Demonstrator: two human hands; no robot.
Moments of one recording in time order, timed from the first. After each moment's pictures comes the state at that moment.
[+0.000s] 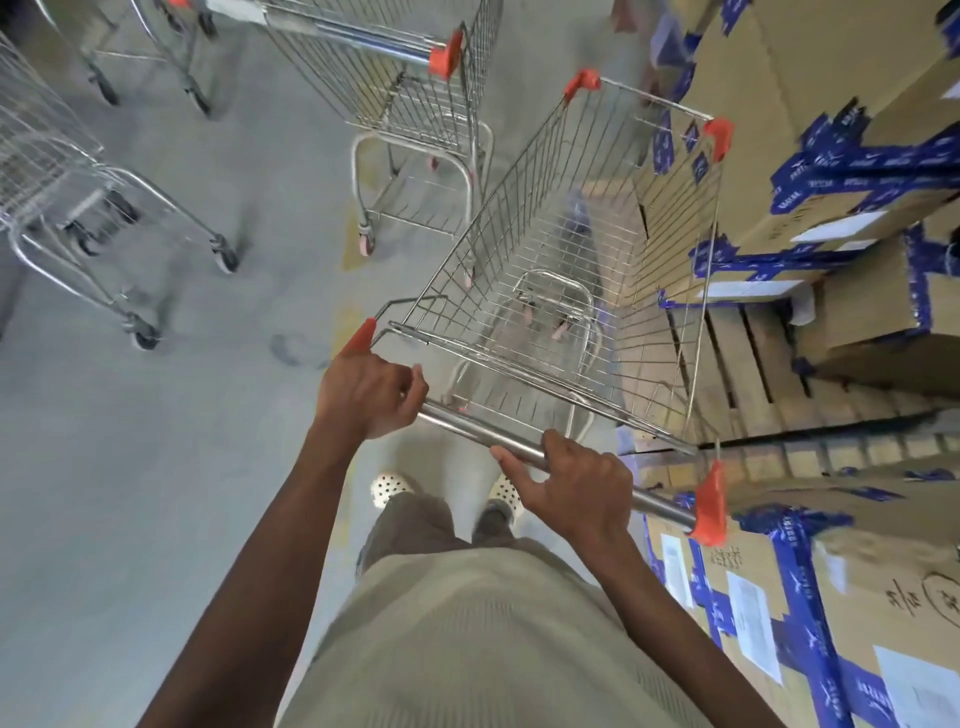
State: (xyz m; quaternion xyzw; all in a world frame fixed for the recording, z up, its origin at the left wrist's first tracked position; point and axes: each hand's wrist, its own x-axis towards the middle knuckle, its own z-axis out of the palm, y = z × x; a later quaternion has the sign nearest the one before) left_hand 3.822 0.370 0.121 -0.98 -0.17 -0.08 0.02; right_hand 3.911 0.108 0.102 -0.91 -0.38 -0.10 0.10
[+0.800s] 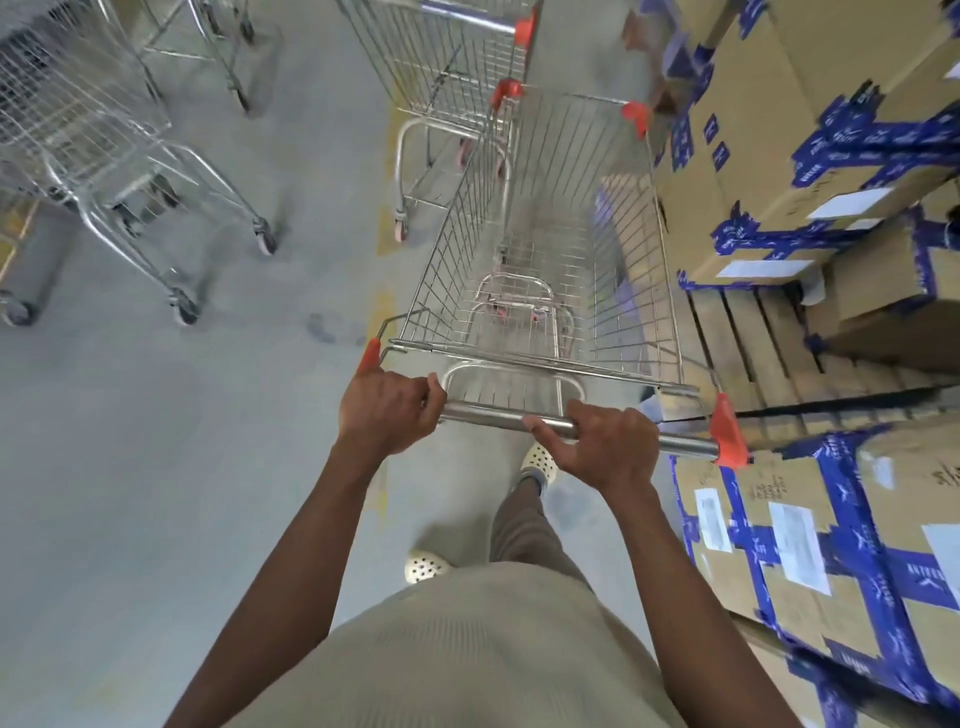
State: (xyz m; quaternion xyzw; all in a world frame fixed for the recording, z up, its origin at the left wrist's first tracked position) left_hand 3.626 0.343 0.126 -0.97 -0.25 -0.03 0.02; right_hand 3.778 0.112 0.092 -0.90 -0.40 -0.12 0.10
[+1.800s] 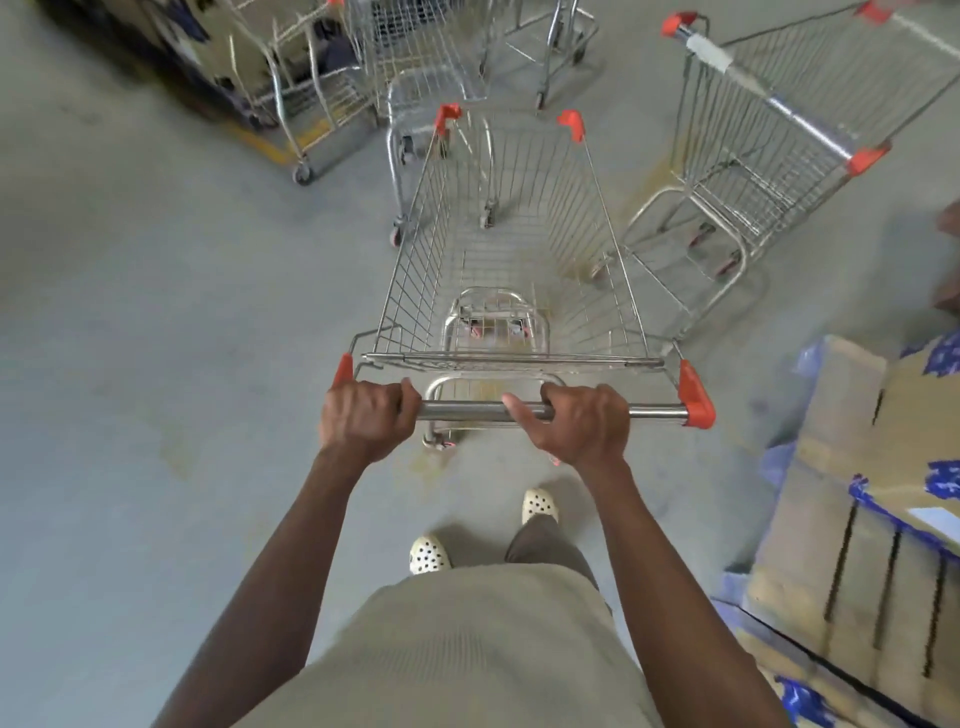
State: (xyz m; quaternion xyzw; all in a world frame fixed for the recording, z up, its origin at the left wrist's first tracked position) left_hand 3.452 0.335 0.114 -0.79 -0.62 -0.03 0.00; right_hand 3.714 0.279 0.104 -0.71 -0.68 -0.10 0.17
